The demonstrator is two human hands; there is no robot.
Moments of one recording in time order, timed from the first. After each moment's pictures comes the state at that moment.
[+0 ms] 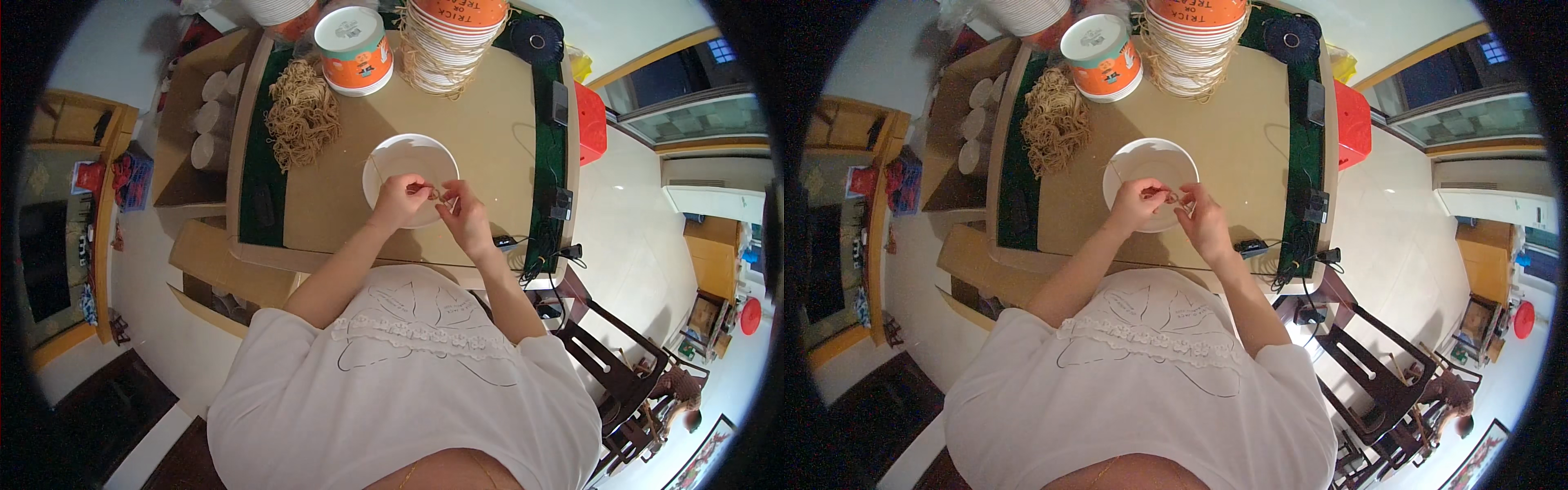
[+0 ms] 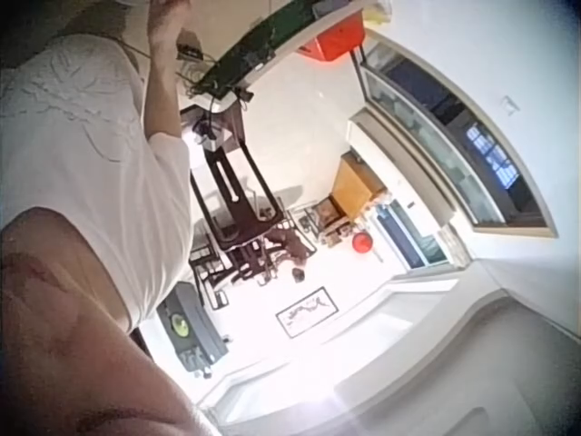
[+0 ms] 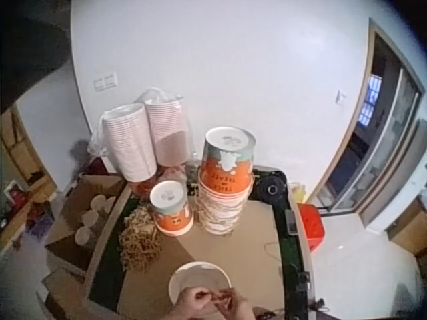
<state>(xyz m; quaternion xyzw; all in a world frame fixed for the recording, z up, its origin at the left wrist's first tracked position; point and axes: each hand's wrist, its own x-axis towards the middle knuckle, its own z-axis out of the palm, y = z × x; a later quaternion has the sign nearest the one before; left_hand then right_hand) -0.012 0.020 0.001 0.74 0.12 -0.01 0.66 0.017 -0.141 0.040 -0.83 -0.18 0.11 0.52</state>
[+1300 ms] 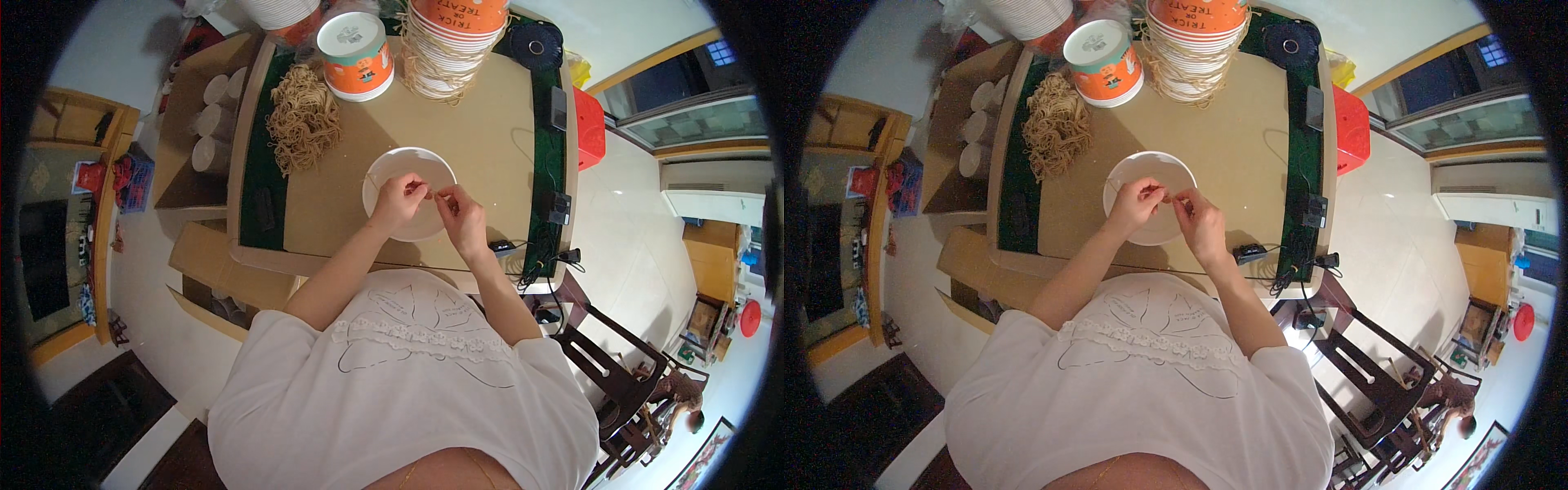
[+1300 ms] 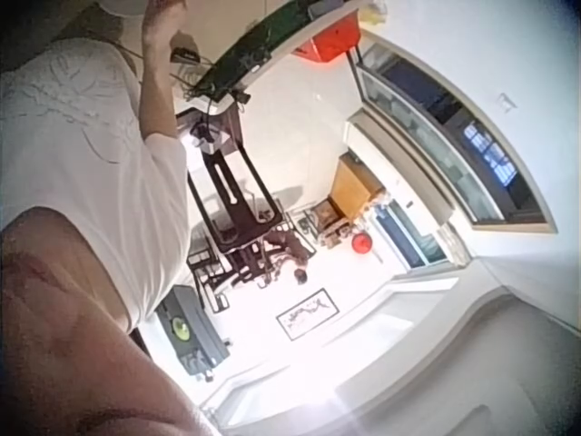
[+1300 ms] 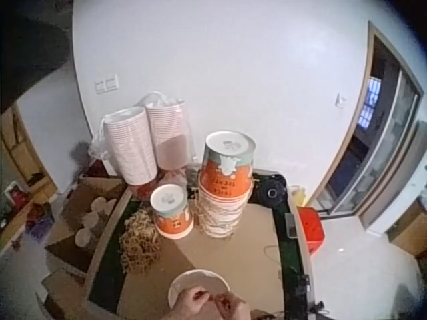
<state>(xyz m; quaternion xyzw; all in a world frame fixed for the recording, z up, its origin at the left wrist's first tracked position) -0.009 0.023 -0.005 0.73 0.12 -0.01 0.68 0.019 -0.135 0.037 -0.87 -0.19 0.07 0.45</state>
